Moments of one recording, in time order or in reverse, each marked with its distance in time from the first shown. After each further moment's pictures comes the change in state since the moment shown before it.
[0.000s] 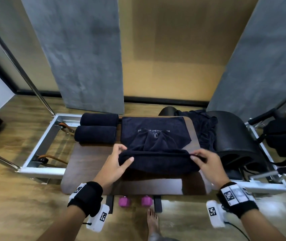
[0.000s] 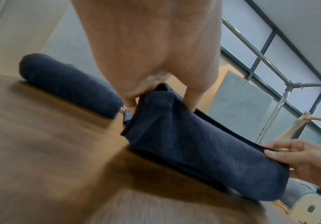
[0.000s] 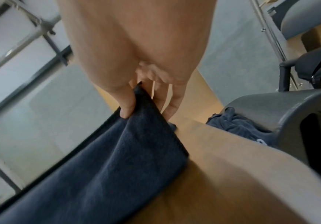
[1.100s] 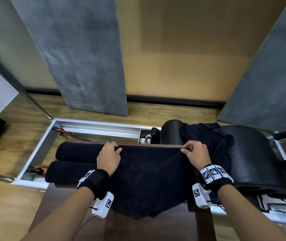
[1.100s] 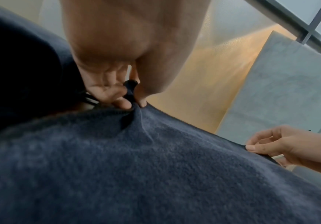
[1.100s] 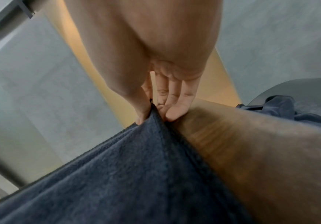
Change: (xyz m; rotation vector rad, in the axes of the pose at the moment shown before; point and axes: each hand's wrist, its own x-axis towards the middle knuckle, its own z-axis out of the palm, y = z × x) left_hand 0.235 0.024 0.012 0.534 0.234 -0.361; right_hand 0.268 0.044 0.039 -0.268 -0.100 0.246
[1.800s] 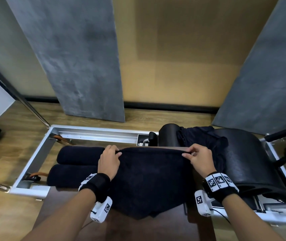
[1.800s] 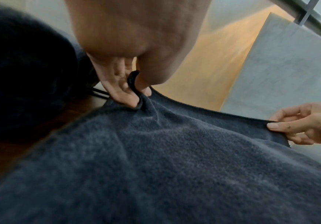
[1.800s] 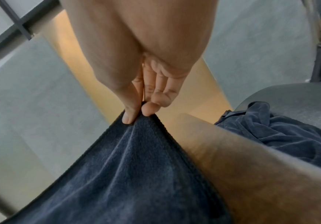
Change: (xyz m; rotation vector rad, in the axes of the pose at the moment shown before) left_hand -0.017 0.002 -0.005 -0.029 0.072 0.097; right_hand -0.034 0.009 -0.019 0.153 0.108 -0.068
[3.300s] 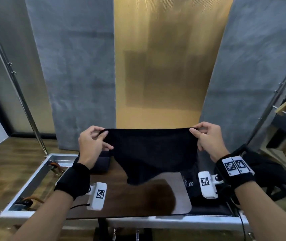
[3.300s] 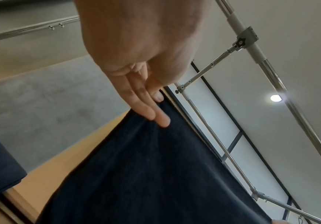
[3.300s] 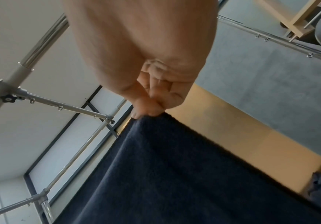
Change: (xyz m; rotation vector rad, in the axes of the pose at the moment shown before) left_hand -0.192 0.013 -0.206 -1.040 0.285 0.318; right_hand -0.260 -0.177 -0.185 0.354 0.285 -0.279
